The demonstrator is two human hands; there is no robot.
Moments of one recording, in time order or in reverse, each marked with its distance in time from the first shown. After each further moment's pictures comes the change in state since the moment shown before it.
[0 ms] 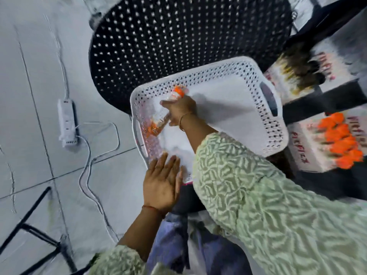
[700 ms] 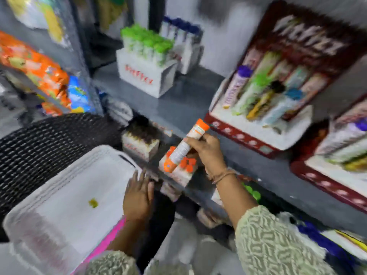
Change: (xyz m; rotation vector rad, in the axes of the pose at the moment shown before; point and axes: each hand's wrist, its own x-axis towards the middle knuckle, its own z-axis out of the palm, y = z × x) left_hand 0.063 0.217 -0.060 -0.260 -0.094 0.410; right_hand -0.273 0.031 -0.332 0.353 0.739 -0.473
